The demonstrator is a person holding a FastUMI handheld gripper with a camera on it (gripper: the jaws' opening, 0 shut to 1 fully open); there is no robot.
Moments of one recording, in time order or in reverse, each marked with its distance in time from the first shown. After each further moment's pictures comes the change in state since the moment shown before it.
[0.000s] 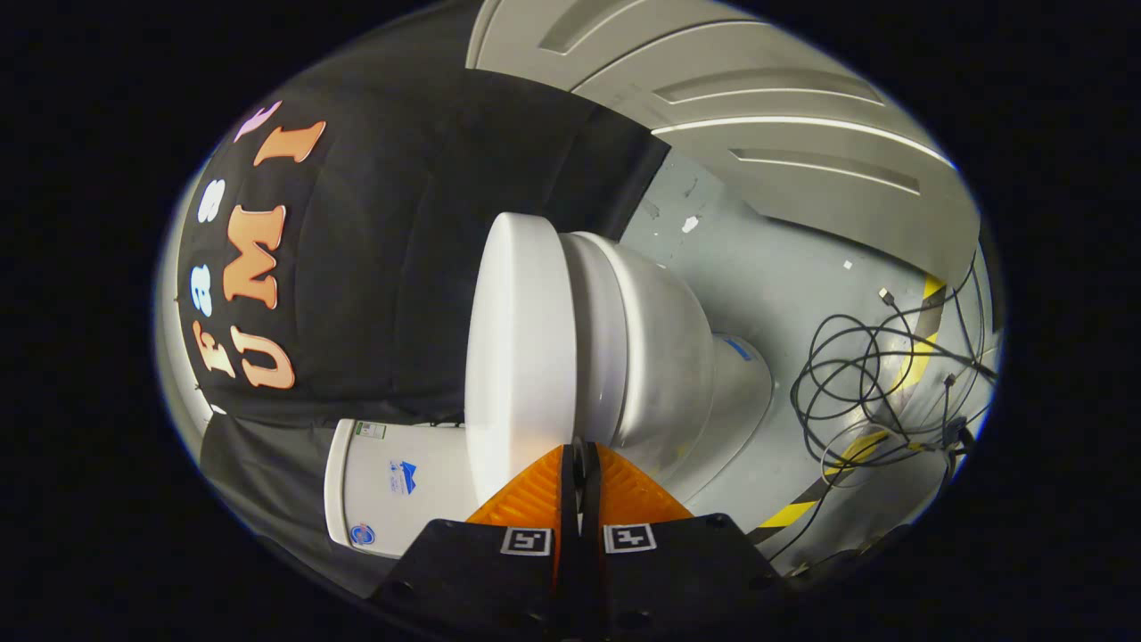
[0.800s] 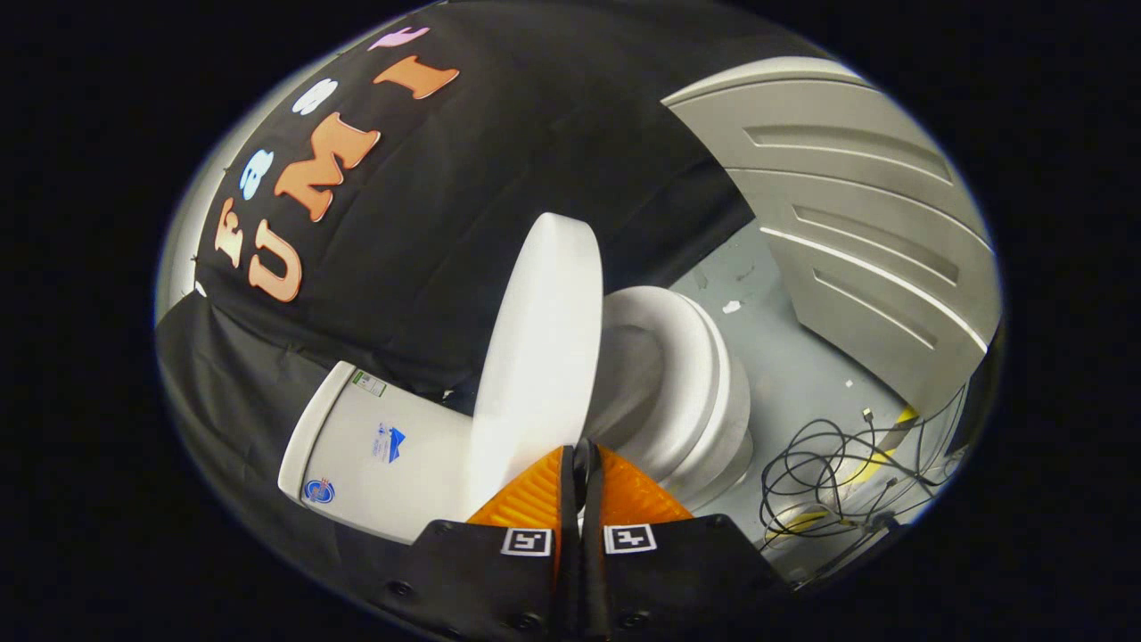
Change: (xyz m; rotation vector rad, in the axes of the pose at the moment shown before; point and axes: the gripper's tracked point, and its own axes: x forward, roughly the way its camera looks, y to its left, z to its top) arm -0.024 0.096 0.013 -0.379 -0.167 -0.032
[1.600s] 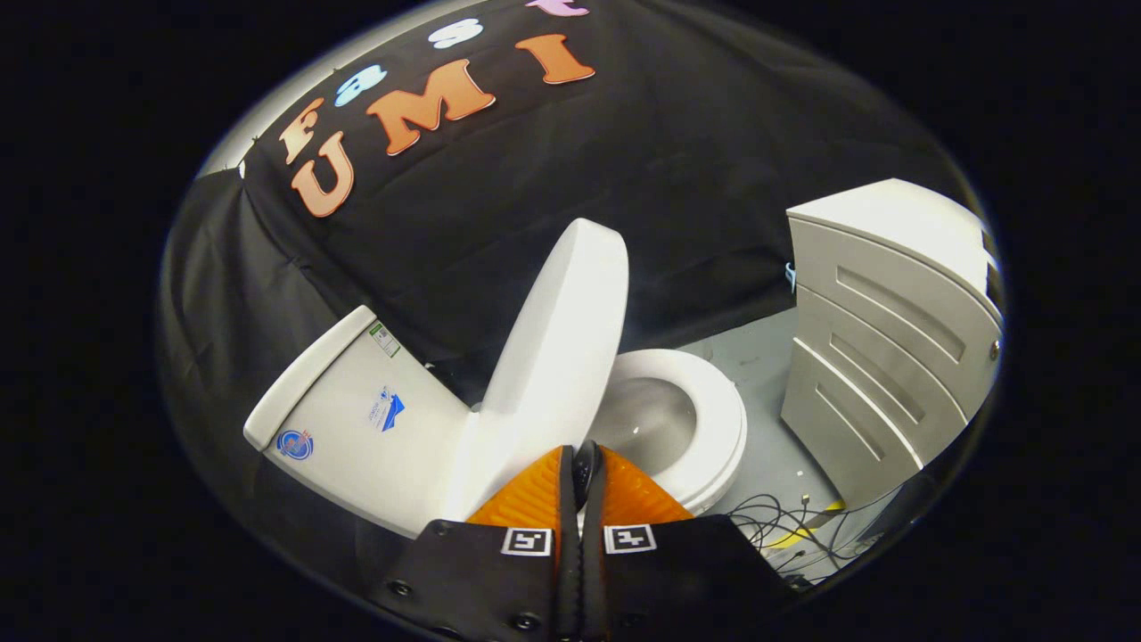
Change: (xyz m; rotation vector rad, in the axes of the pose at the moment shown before) arm -0.021 0.092 0.012 -0.394 -0.072 -0.100
